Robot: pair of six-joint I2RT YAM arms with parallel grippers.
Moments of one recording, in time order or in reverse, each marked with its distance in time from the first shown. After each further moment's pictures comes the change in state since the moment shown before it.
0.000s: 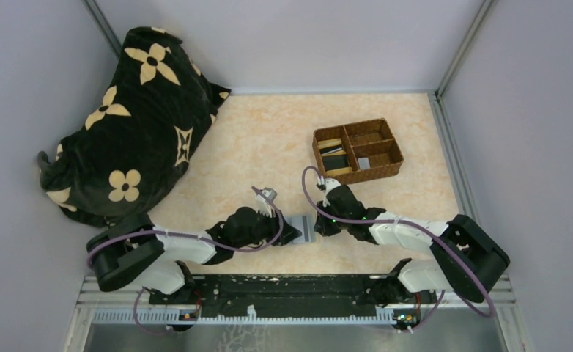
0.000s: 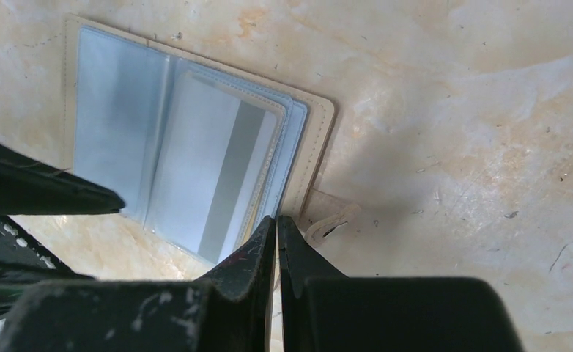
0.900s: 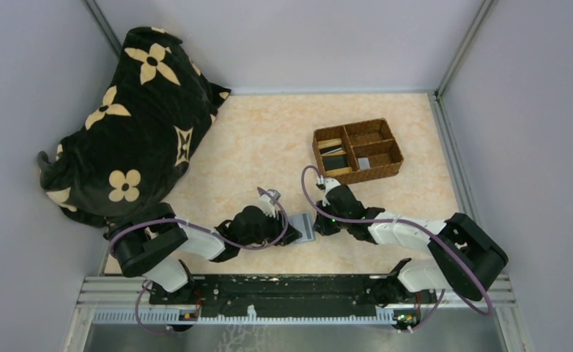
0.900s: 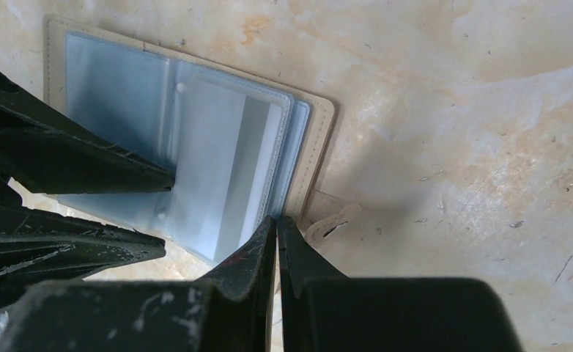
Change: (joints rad) left arm 0.014 0.117 0.018 0.039 0.003 -0.008; right arm -0.001 0.017 0.000 0.028 -0.011 0.008
